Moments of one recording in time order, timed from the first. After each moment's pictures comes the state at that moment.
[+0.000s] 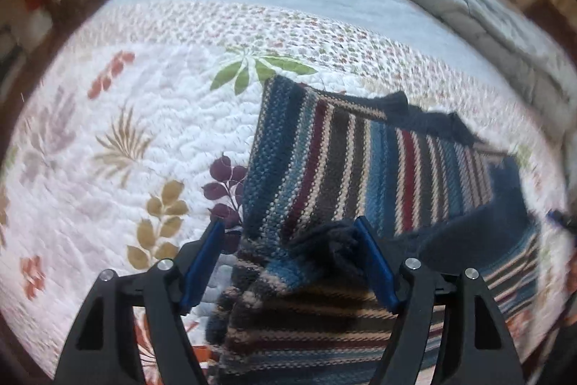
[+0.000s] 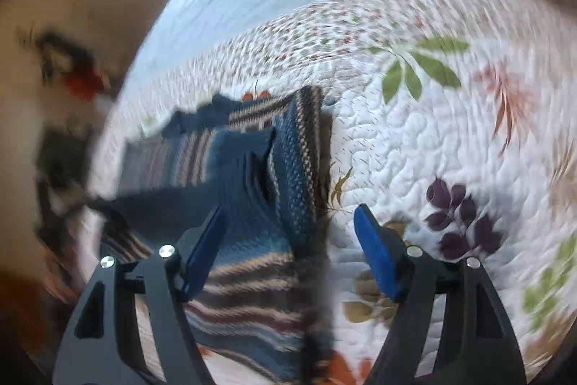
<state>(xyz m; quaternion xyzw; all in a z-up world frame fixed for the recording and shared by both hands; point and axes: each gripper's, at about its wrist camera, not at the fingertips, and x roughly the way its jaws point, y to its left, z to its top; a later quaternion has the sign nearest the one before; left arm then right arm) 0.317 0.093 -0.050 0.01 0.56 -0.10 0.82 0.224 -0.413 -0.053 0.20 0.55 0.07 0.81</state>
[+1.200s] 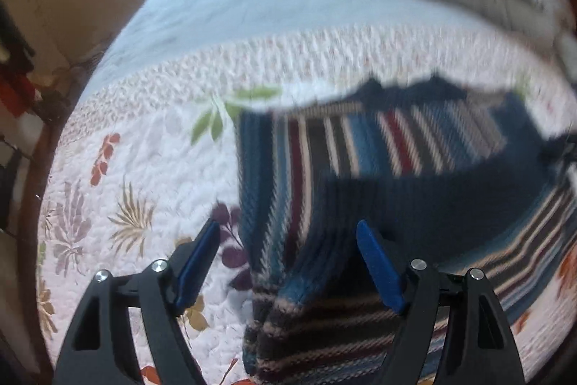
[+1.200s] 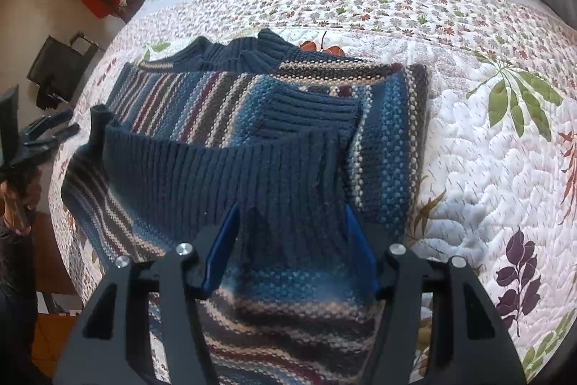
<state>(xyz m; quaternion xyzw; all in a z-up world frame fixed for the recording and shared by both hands) 0.315 0.056 -0.050 0.17 0.51 -0.15 0.83 0.264 -0.333 -0.091 0.10 0.59 0.14 0.79</state>
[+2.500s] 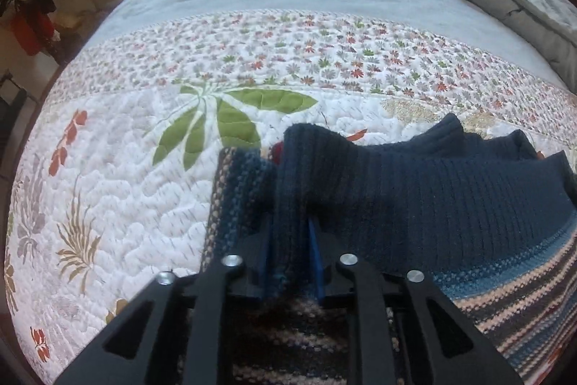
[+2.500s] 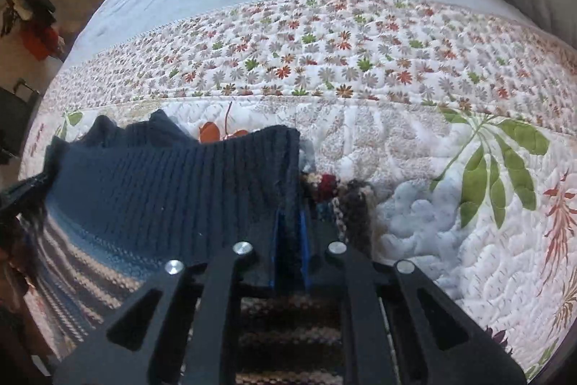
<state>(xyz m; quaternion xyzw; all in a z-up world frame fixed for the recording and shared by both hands) 0.414 0.035 -0.111 0.08 0.55 -0.06 0.83 0.354 -0.359 -0.124 0.10 0.57 0.01 0.81</state>
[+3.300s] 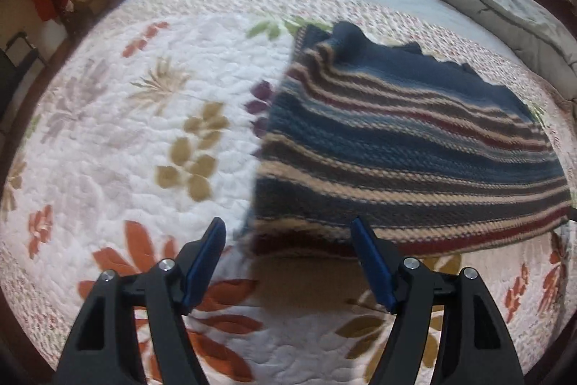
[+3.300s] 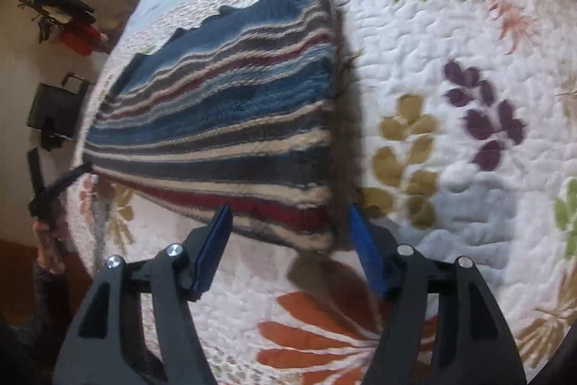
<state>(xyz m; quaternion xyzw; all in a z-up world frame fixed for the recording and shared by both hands) 0.244 0.129 -0.085 0.03 0.56 -0.09 0.83 0.149 -0.376 -0.090 0.20 0.60 0.10 0.77</state>
